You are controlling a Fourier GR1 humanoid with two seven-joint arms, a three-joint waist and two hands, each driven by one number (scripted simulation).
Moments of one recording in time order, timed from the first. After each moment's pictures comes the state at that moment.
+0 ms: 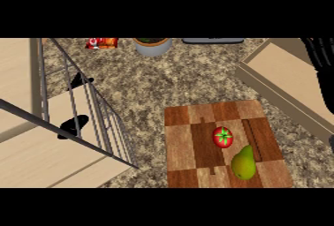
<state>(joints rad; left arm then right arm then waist) -0.19 0.50 -0.31 -1.55 0.31 0.32 0.01 -0.35 -0.55 0.02 -1.63 -0.37 -0.03 -0.11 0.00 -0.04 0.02</state>
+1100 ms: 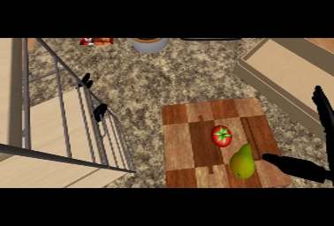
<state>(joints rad) -0.16 0.47 -0.30 -1.65 0.33 0.25 0.09 0.11 -0.58 0.15 -1.84 0.13 -0.38 -0.10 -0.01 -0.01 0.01</state>
